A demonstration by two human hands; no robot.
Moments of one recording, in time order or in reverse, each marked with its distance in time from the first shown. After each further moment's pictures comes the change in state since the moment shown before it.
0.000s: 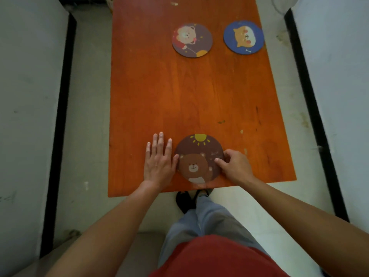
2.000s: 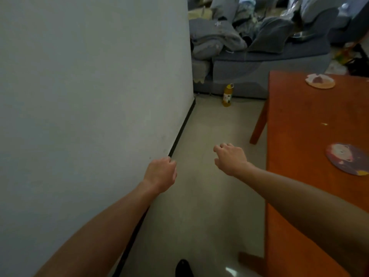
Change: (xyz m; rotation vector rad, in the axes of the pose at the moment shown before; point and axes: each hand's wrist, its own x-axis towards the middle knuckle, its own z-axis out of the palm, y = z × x) left_hand -0.002 -0.413 -0.339 0.326 0.119 -0.094; right_hand 0.050 -0.551 0.106 -0.594 0.176 -0.850
